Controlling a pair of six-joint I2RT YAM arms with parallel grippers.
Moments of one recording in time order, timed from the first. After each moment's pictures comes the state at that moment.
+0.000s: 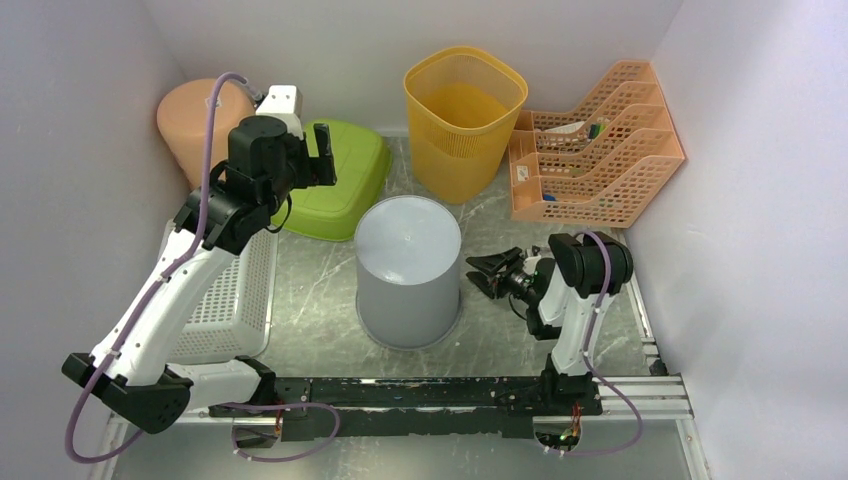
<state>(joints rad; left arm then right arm) -0.53 1.22 1.54 -0.67 -0.41 -0.22 0.09 2.03 0.19 1.54 -0.65 1.46</state>
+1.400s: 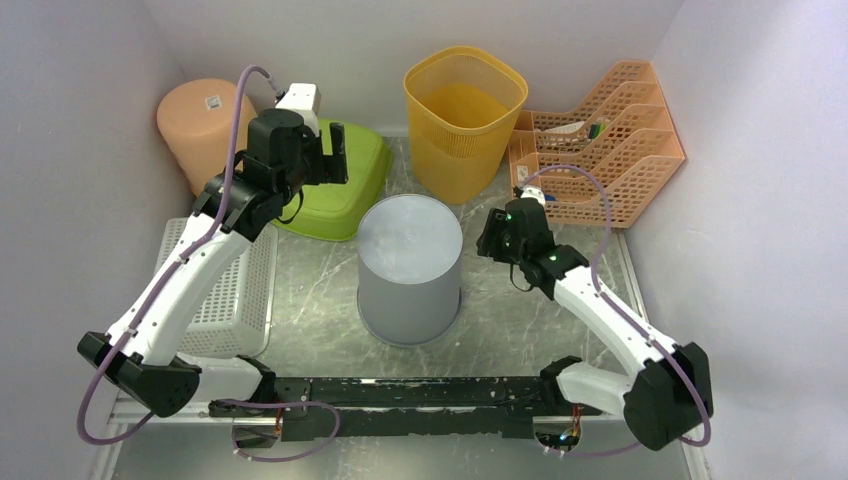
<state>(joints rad) -0.53 1.29 1.55 -0.66 -0.36 -0.20 0.43 1.15 0.81 -0.33 0.14 0.51</state>
